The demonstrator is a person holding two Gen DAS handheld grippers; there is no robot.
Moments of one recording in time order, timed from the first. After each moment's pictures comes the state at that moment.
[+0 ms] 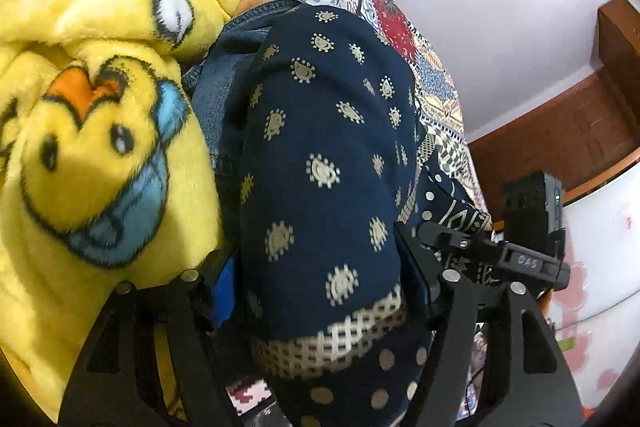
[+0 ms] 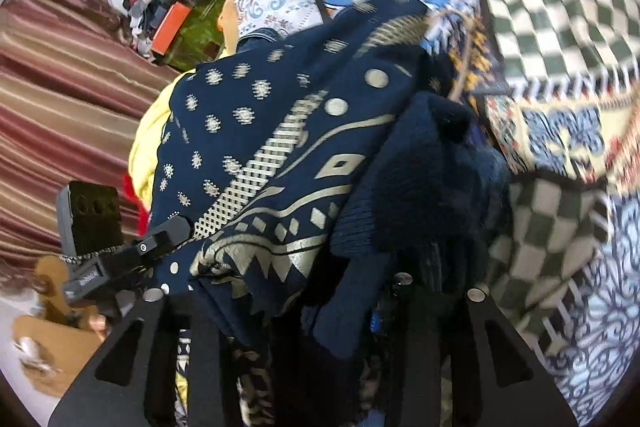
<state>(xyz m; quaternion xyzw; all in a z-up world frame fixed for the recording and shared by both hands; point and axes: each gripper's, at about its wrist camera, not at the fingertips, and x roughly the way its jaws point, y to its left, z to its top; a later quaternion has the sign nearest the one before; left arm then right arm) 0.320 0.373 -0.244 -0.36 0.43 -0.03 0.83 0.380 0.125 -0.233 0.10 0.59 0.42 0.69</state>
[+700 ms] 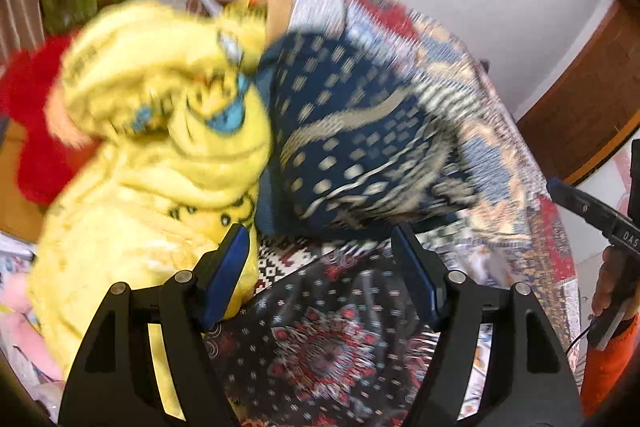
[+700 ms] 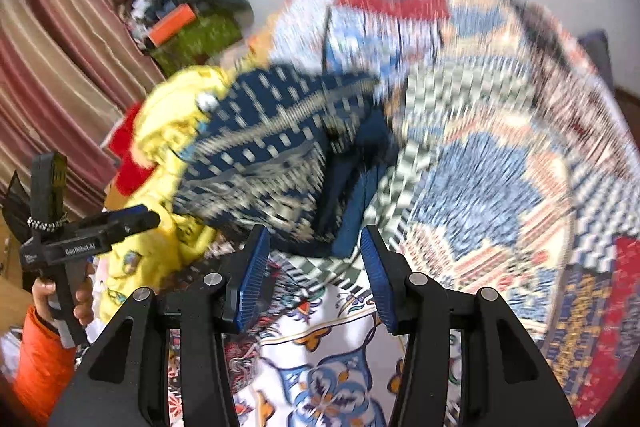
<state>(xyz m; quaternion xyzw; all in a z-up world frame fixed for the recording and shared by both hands) 0.187 0.297 -0.146 -0.20 0.42 0.08 0.88 0.254 0.061 -0.093 -0.04 0.43 0.37 0.83</state>
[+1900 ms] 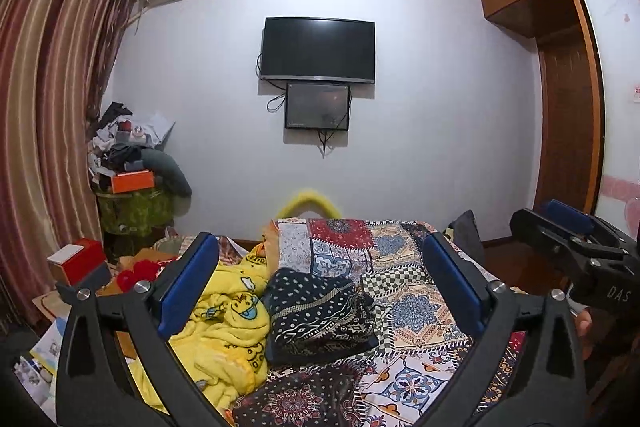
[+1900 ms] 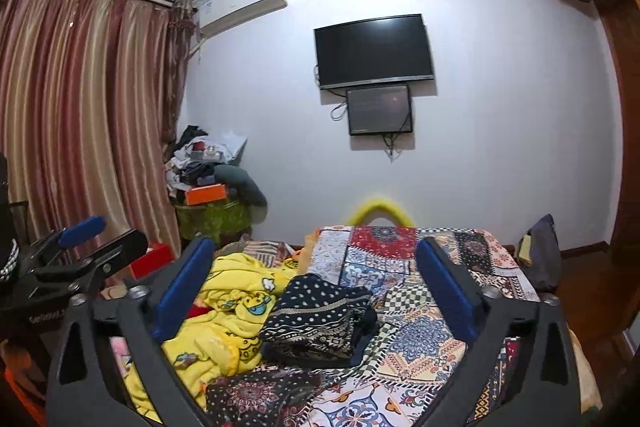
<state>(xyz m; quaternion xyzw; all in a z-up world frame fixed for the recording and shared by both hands) 0.002 0.139 0.053 -0.03 0.07 0.16 0.98 0.063 0.010 0.055 0.00 0.07 0.34 0.94</state>
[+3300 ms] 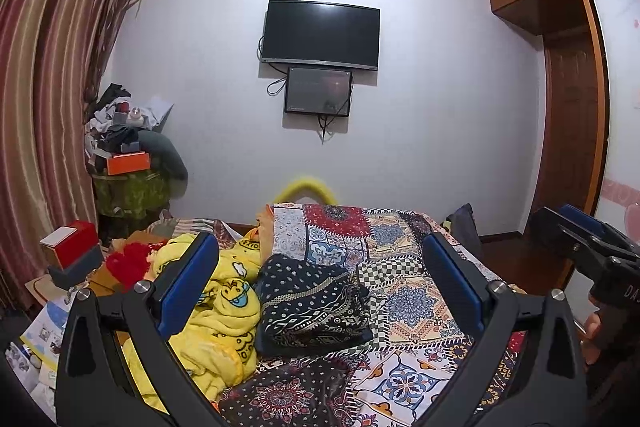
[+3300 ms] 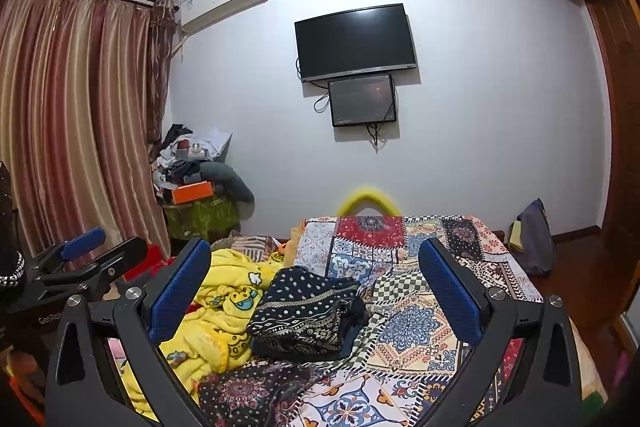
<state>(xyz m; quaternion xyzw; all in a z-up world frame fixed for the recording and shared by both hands) 0.020 0.143 0.039 -0.05 0.09 0.15 0.98 0.065 -0.005 0.057 0.01 0.09 0.33 0.94</state>
